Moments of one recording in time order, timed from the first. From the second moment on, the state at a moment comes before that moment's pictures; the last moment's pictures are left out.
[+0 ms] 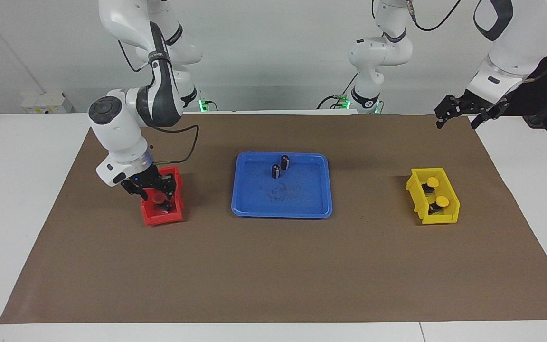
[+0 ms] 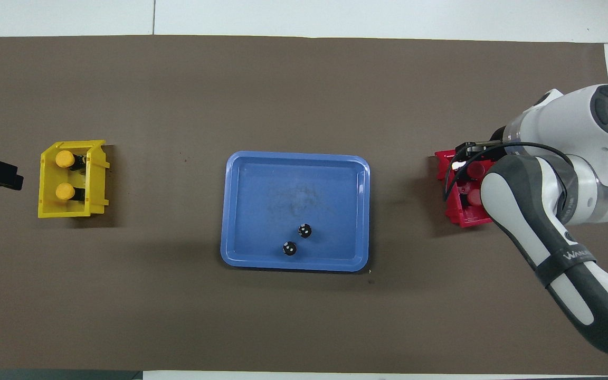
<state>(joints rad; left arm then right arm) -0.05 -0.07 0.01 -1.68 0.03 1.53 0.11 -0.02 0.17 0.06 -2.00 0.02 2.22 0.04</state>
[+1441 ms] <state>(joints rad) -0.04 -0.11 0.02 -1.75 0.03 1.58 0.11 0.01 0.19 0.06 -1.76 0.02 1.90 0.09</state>
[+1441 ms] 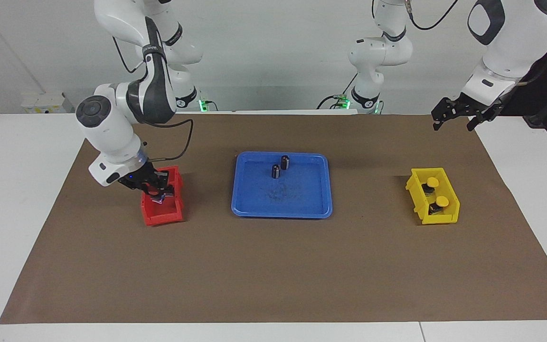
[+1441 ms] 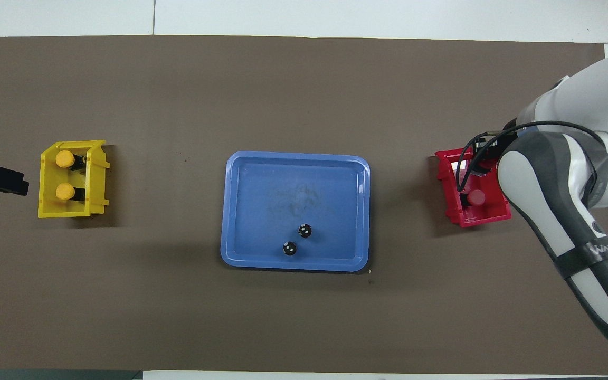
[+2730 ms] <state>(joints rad) -0.03 -0.12 0.02 -1.78 0.03 1.61 0.11 0.58 0.45 0.07 -1.67 -0.02 2.15 0.92</state>
